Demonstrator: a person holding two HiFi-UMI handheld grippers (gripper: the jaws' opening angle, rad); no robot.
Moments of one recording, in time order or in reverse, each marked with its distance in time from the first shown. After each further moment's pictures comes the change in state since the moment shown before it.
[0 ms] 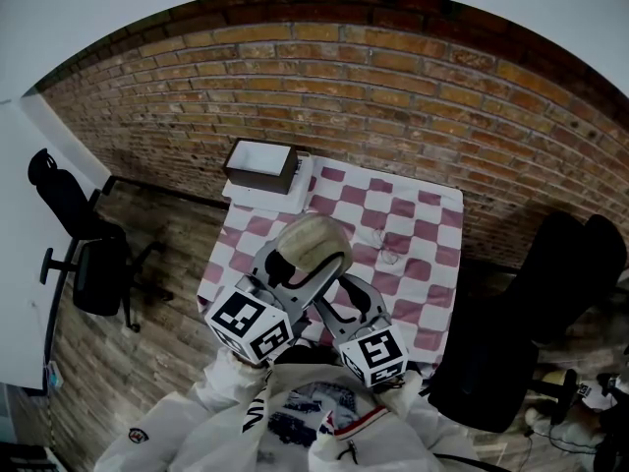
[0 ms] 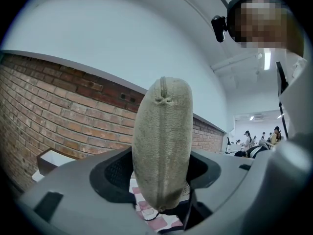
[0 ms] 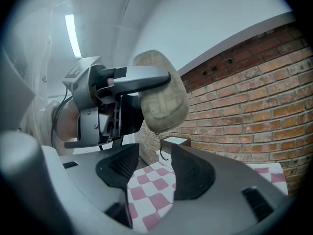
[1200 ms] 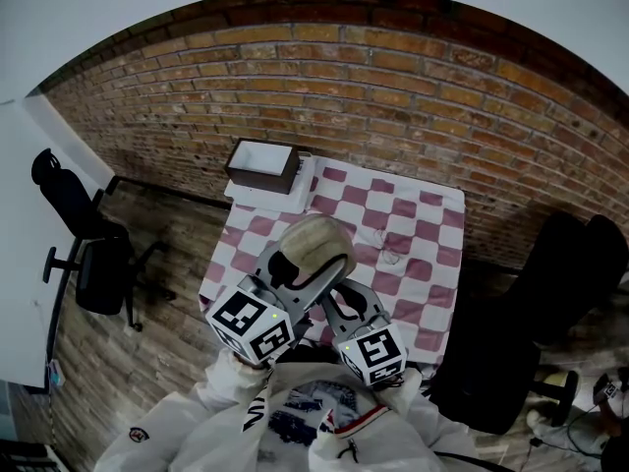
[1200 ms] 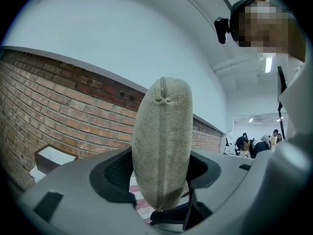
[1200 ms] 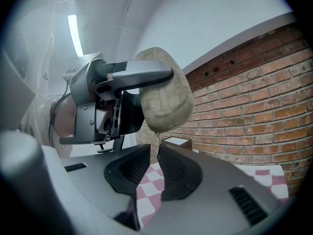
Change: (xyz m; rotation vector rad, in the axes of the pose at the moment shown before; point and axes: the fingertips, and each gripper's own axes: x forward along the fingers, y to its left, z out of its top) left arm 0.002 -0.009 0.000 -0.031 0.021 -0.005; right arm 0.000 0.004 0.002 -0.006 -0.006 0.025
